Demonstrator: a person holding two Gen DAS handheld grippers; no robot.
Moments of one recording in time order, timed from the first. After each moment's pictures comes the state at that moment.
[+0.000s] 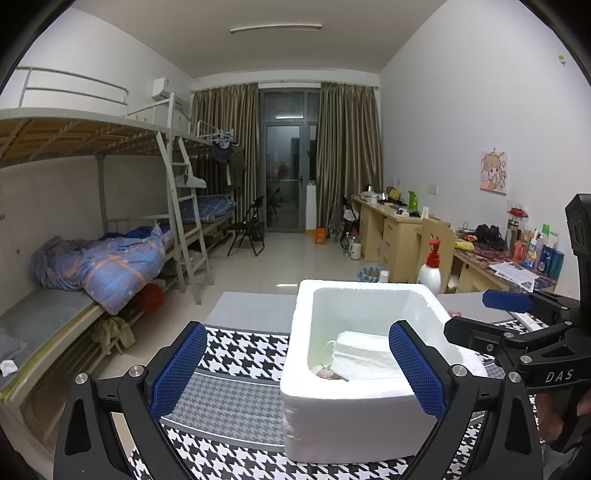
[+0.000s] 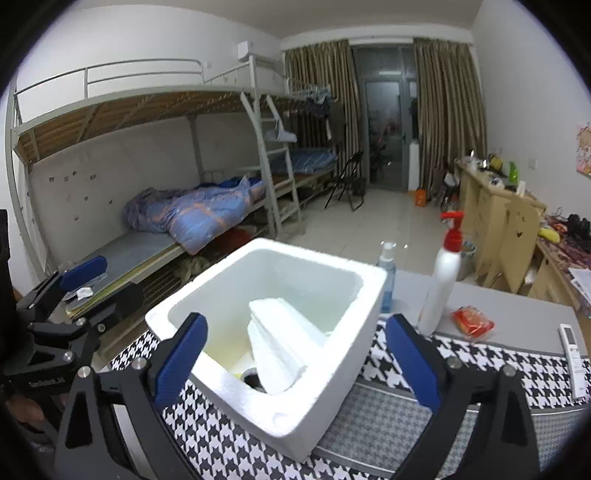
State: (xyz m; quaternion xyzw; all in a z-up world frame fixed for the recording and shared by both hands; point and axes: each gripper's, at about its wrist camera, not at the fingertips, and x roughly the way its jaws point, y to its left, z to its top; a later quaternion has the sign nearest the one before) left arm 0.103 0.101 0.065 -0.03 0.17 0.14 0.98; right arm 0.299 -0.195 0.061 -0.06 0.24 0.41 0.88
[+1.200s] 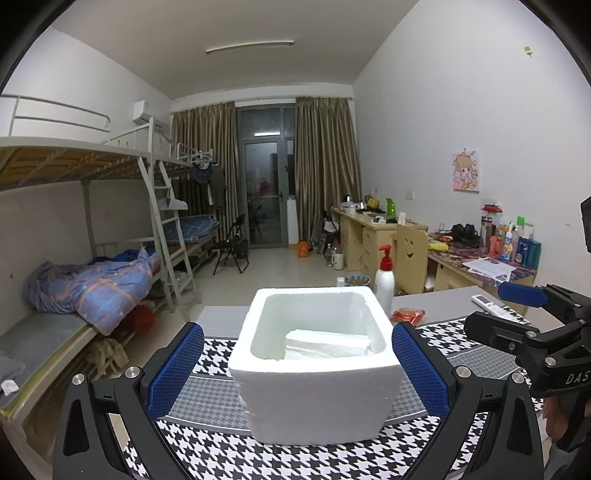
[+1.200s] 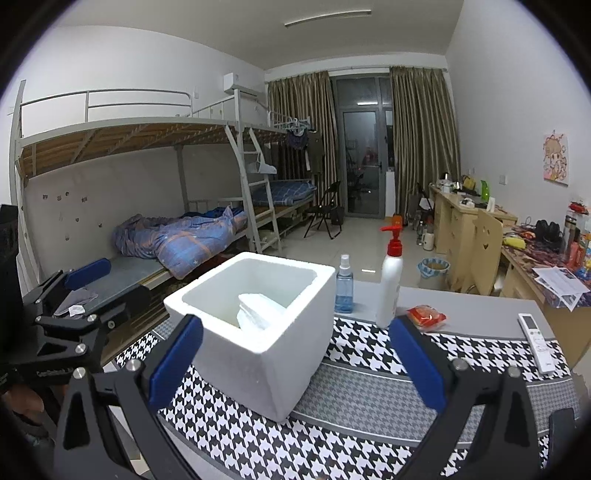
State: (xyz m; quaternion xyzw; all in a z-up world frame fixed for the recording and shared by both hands) left arm 0.064 0.045 0.076 0.00 0.14 0.11 0.98; right arm 0.247 -0.271 0.065 -0.04 0.18 0.38 0.91
